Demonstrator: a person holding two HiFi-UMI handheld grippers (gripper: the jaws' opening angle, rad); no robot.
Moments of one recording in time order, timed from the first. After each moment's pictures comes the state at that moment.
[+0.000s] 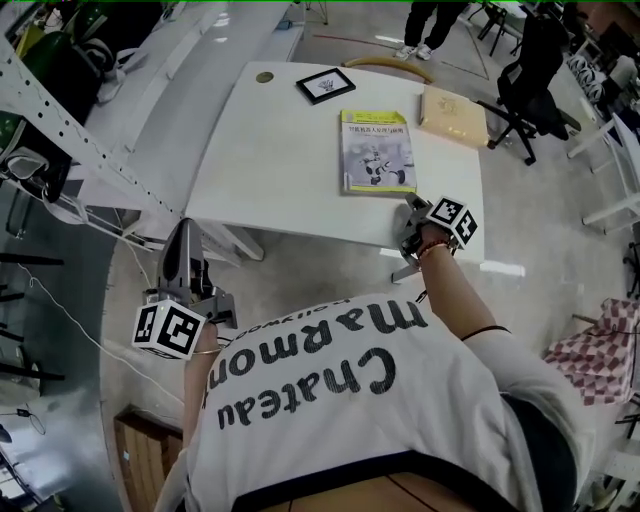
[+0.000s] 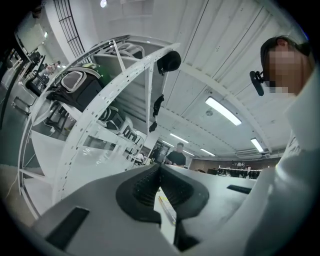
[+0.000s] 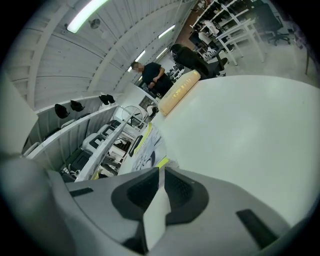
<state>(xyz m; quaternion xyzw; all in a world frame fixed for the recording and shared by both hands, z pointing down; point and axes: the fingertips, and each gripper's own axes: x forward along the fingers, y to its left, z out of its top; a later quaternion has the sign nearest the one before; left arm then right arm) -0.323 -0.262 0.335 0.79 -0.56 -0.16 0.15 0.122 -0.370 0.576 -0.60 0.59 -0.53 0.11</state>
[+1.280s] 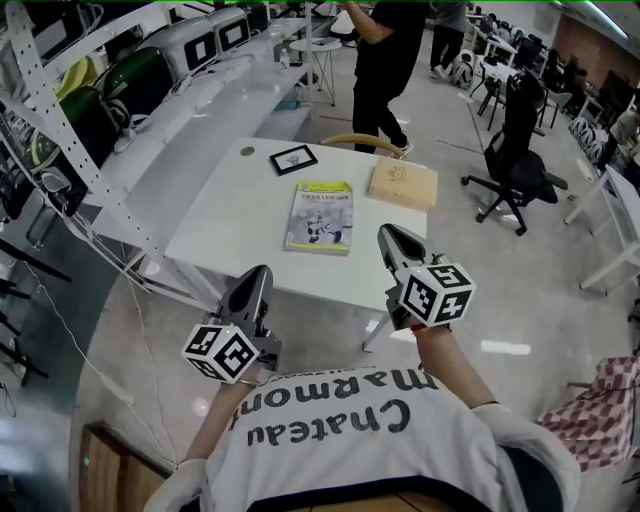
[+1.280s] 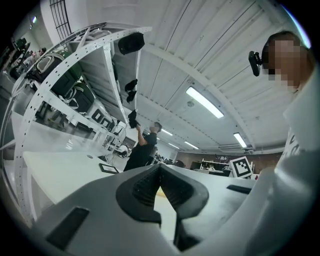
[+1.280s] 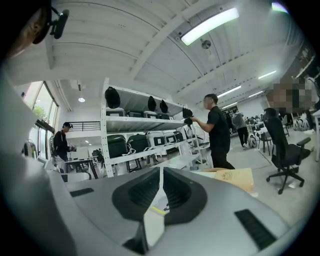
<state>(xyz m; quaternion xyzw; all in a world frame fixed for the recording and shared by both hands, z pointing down) -0.038 -0.203 0.325 0.84 -0.49 -0.14 0.16 0.173 -0.277 0.315 -0.47 0.87 -0.12 0.01</state>
